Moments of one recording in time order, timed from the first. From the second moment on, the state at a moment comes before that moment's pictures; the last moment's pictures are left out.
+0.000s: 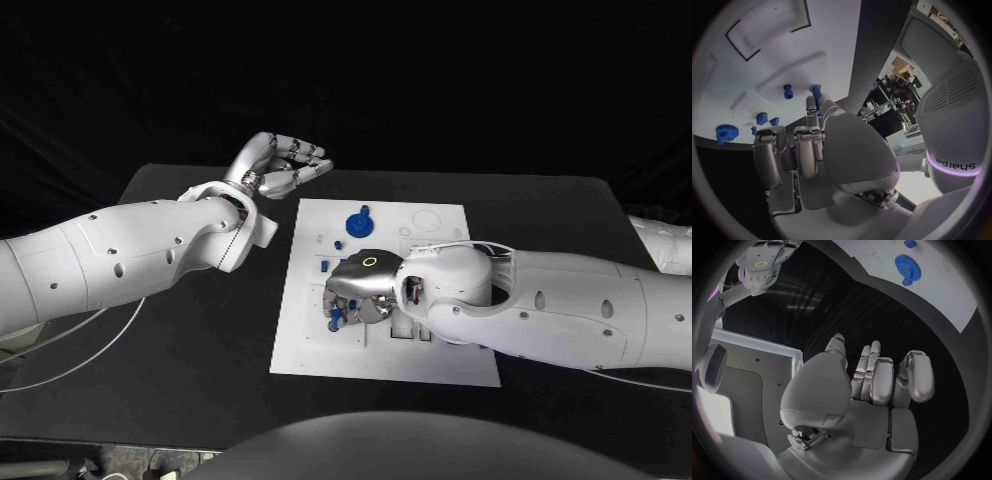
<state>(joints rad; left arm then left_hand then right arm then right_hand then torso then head) 1.28 -0.72 -0.23 1.35 -0.52 -0.63 0.45 1.32 -0.04 -0.09 0.29 0.24 0.95 0.16 0.09 0.08 1.09 0.10 0.07 0.06 1.43 0.04 1.34 1.24 0.05 1.39 0.14 1.33 1.31 1.20 -0.62 -0.21 1.70 -1.71 -0.03 -0.07 1.55 0.04 0.18 0.19 0.05 1.07 0.11 0.13 0.09 1.20 0.07 0.07 0.06 1.47 0.00 1.57 1.31 0.01 1.47 0.11 1.57 1.31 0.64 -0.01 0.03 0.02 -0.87</state>
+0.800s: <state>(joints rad) 1.28 -0.73 -0.23 1.36 -0.52 -0.63 0.45 1.33 -0.03 -0.09 0.29 0.24 0.95 0.16 0.09 0.08 1.08 0.11 0.07 0.06 1.43 0.04 1.34 1.24 0.05 1.39 0.14 1.33 1.31 1.19 -0.60 -0.21 1.68 -1.72 -0.02 -0.07 1.55 0.03 0.18 0.19 0.04 1.08 0.11 0.12 0.09 1.20 0.07 0.07 0.06 1.46 0.00 1.57 1.31 0.01 1.47 0.11 1.57 1.31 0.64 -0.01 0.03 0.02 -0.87</state>
